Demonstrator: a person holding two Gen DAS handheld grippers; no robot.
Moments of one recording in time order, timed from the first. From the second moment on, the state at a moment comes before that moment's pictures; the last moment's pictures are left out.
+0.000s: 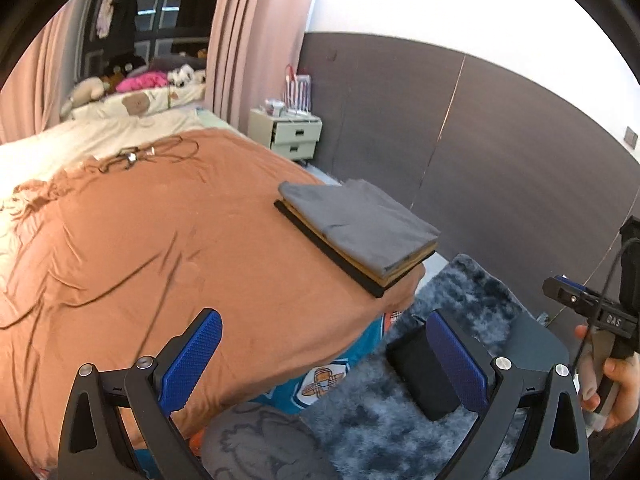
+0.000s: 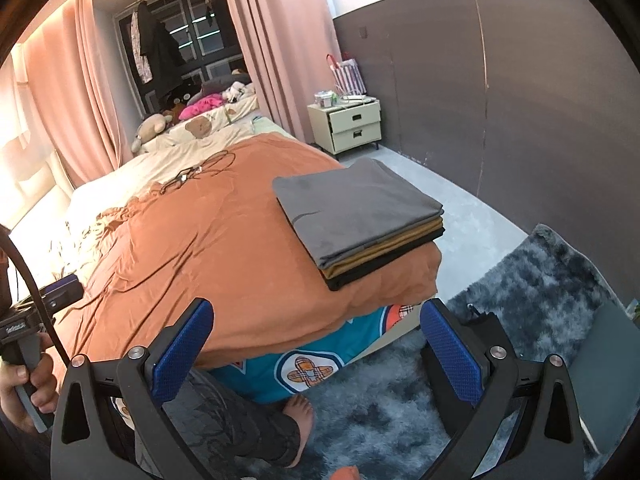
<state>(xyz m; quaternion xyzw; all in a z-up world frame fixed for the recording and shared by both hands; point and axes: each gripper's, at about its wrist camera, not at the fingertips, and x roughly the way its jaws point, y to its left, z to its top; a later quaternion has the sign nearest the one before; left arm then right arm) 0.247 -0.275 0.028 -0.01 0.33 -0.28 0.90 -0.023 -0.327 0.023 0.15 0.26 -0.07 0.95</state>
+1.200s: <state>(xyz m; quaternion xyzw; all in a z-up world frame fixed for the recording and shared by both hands) 0.080 -0.155 0.015 0.02 0.21 -0.18 0.96 -0.128 -0.220 -0.039 0.08 0.18 -0.05 0.98</state>
